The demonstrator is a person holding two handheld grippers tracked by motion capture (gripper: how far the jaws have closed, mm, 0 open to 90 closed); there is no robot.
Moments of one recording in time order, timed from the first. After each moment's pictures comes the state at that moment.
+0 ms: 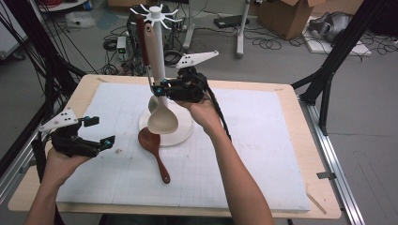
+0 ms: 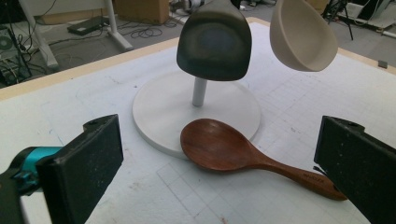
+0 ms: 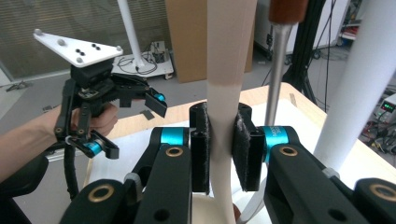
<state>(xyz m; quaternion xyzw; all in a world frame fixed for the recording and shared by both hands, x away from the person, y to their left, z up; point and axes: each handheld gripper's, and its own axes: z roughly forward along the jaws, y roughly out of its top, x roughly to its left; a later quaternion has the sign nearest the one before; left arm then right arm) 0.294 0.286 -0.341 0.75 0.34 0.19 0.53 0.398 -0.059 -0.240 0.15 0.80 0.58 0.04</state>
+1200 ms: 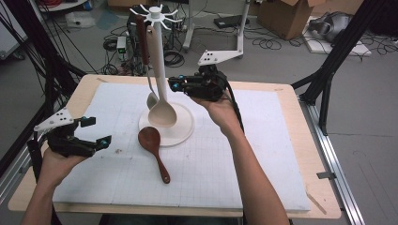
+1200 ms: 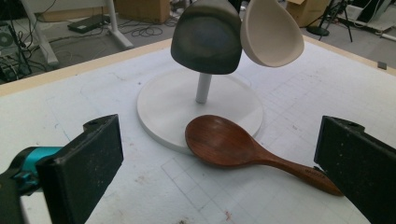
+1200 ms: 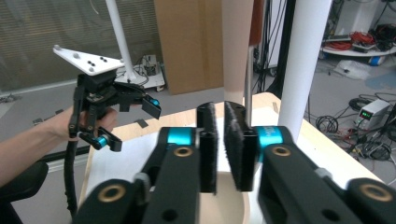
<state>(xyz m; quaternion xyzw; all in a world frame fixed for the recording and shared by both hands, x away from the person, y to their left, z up) 0.295 0.296 -0.342 0.75 0.34 0.18 0.53 0.385 -0.103 -0.222 0.15 0.78 0.60 0.06</state>
